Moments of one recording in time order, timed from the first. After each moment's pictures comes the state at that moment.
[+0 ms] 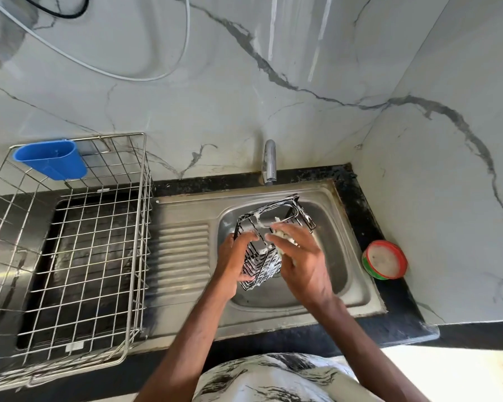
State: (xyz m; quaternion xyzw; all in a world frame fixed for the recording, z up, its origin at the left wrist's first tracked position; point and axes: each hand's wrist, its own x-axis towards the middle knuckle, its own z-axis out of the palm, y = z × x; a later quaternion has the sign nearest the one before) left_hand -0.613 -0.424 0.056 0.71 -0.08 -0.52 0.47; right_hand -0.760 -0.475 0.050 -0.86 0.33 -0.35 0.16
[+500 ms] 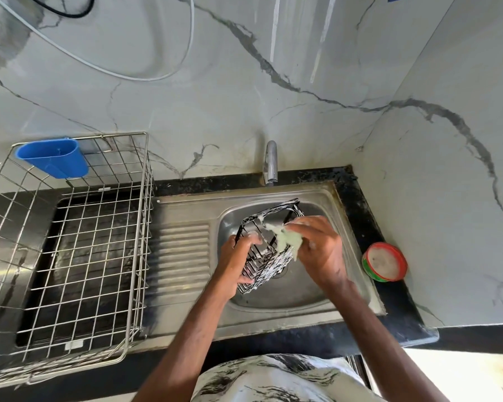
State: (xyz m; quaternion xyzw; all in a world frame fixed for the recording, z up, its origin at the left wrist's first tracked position) left_hand -0.612 -0.426 0.052 0.71 -0.08 -0.54 0.44; right_hand -0.775 -0.513 0.049 -0.84 0.37 -0.36 0.14
